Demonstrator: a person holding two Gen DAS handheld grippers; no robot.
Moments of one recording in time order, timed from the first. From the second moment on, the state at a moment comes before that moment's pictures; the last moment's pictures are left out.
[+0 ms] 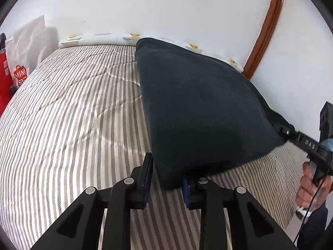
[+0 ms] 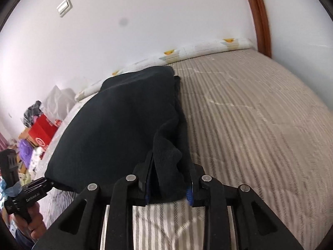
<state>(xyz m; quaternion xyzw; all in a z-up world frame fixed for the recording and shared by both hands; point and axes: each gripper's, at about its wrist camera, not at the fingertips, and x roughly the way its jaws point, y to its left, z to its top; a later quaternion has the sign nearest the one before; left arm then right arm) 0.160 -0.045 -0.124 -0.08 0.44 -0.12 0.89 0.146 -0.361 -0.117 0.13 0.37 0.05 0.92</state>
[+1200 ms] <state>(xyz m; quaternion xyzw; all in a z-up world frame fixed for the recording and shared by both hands) 0.046 -0.062 0.029 -0.03 0.34 -0.04 0.94 -0.019 -0.300 0.044 0.00 0.27 -0.07 0.96</state>
